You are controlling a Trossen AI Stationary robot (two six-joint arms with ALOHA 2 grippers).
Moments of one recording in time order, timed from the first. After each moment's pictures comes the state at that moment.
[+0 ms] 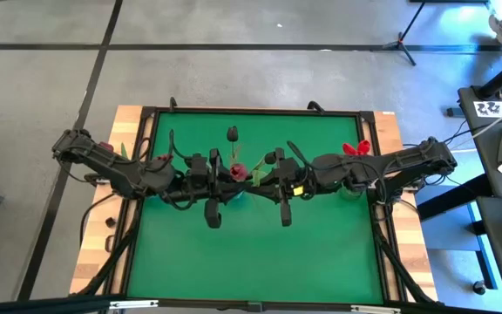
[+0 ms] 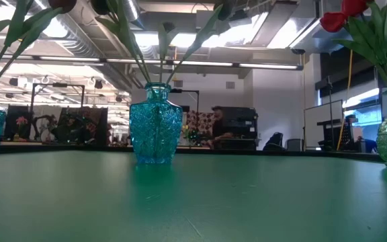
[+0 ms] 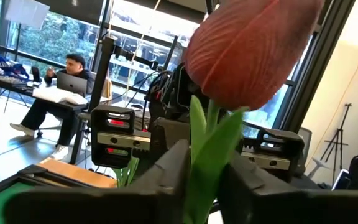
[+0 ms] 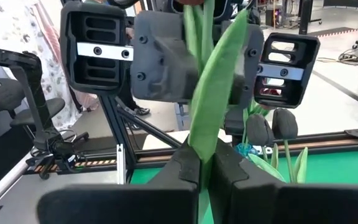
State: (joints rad) left arm -0.37 1.35 1.18 0.37 -0.52 -0.22; right arm 0.28 1.50 1.48 -0.08 0.17 0.20
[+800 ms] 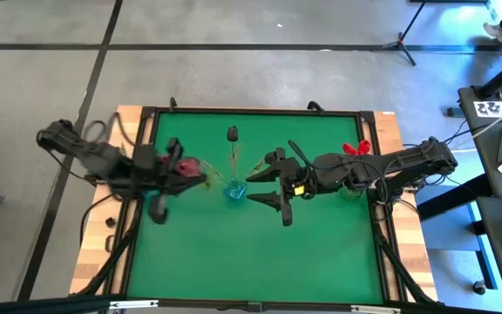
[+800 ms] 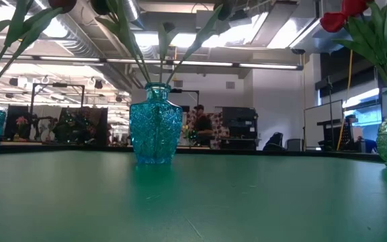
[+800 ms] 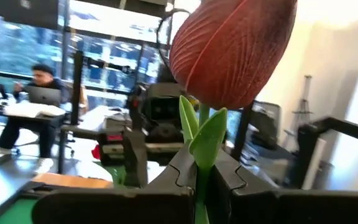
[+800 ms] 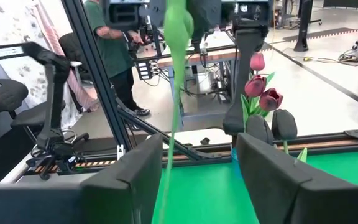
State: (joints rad) left arm -0.51 1.03 1.18 0.04 -0.50 -0.10; right arm 0.28 1.49 1.48 -0.08 0.17 0.20
